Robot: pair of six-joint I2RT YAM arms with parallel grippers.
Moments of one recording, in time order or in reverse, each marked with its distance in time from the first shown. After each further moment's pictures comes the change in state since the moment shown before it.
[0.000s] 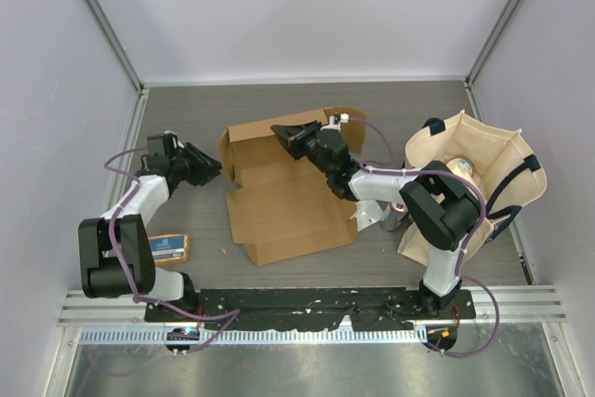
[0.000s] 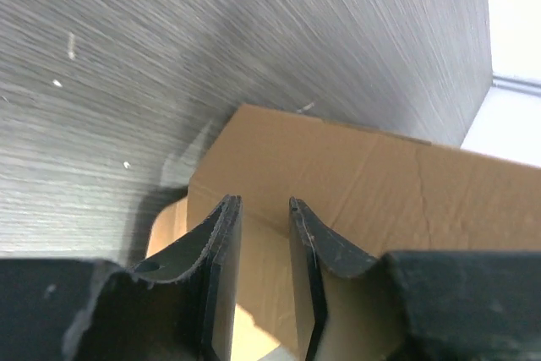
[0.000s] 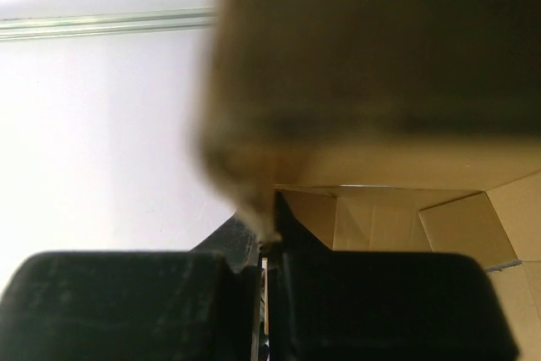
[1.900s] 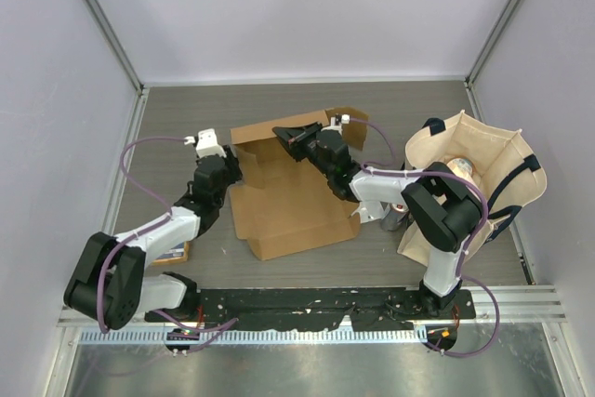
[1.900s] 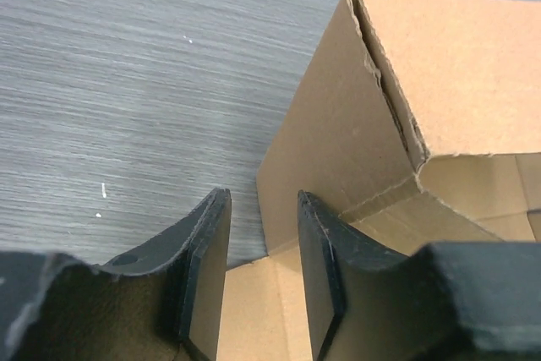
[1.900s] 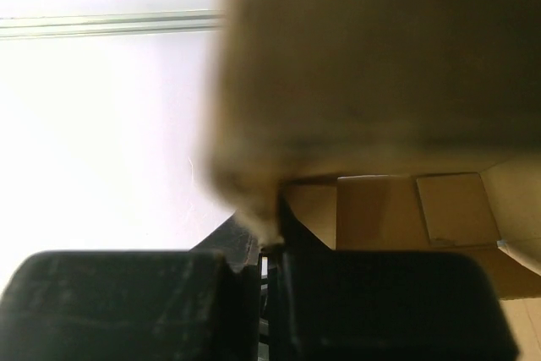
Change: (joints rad) left arm -0.504 -0.159 -0.280 0.563 -0.773 0.468; right arm 0.006 -0.014 -0.013 -0.031 0.016 -0.025
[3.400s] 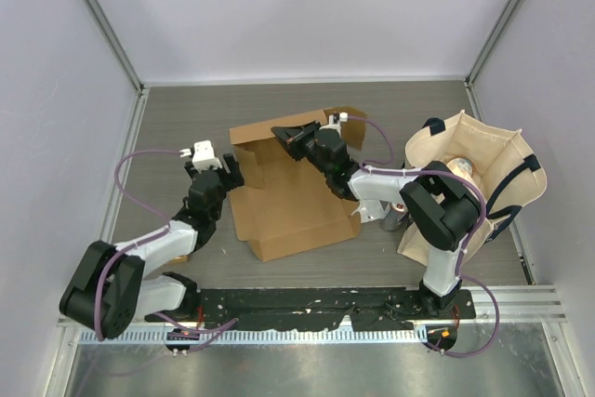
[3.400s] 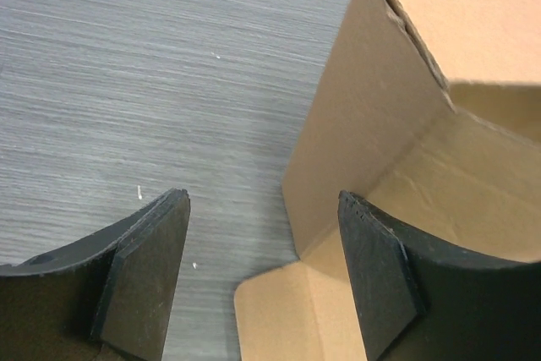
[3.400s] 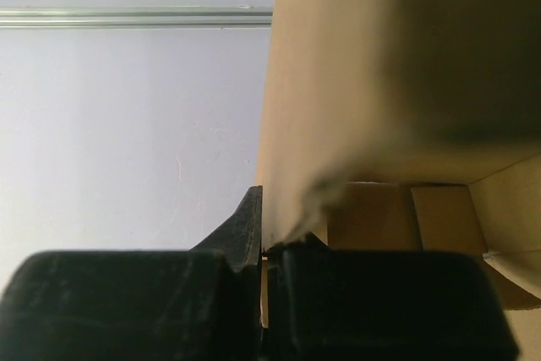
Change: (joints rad) left arm -0.012 -0.012 -0.114 0.204 -0.085 0.092; right arm 0.002 0.015 0.021 -0.015 0.001 -0.044
